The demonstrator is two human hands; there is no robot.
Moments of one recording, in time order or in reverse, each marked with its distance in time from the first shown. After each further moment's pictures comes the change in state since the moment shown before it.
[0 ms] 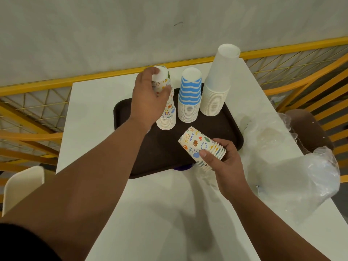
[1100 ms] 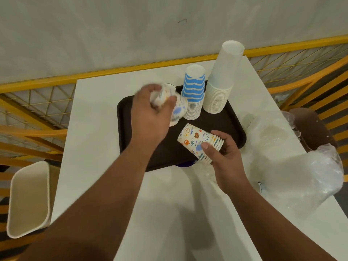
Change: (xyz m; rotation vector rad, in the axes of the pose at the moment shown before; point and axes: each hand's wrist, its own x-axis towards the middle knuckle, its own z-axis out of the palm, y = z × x) left_hand -0.063 0.027 -0.023 -0.178 0.081 -0.166; right_hand 0.000 -0.003 0.007 0.140 -0.057 -0.006
